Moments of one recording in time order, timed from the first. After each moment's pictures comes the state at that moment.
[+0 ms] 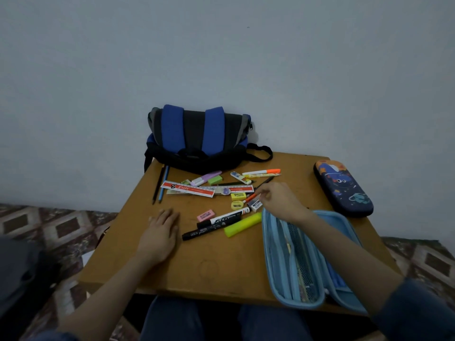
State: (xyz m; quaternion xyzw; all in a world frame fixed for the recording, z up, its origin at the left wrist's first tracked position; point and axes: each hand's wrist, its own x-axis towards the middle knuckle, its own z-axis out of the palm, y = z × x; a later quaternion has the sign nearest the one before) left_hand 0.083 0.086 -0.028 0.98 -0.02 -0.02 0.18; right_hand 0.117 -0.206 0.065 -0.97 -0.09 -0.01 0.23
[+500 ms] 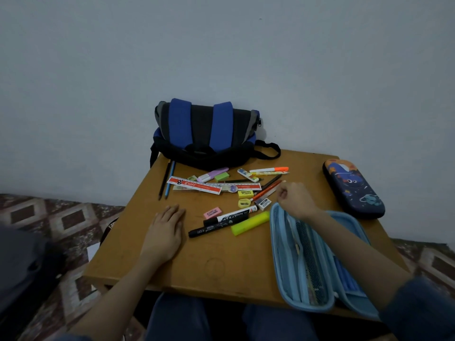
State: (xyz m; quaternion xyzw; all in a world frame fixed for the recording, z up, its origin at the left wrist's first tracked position) left_hand 0.081 0.086 -0.035 0.98 -0.01 0.04 0.19; right_hand 0.126 -0.216 0.058 -0.98 -0.03 -0.01 0.19
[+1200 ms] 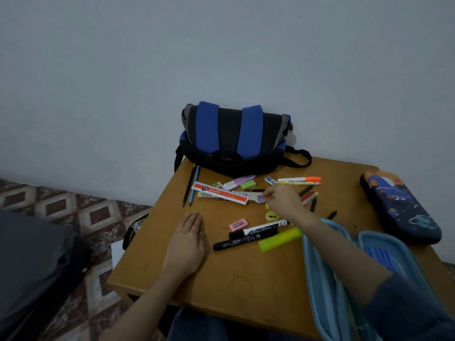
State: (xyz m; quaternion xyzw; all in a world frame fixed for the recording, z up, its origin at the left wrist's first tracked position) left_hand 0.079 0.084 -0.028 0.98 0.04 0.04 0.21; right_hand 0.180 -0.137 0.037 -0.97 -0.09 -0.01 0.22
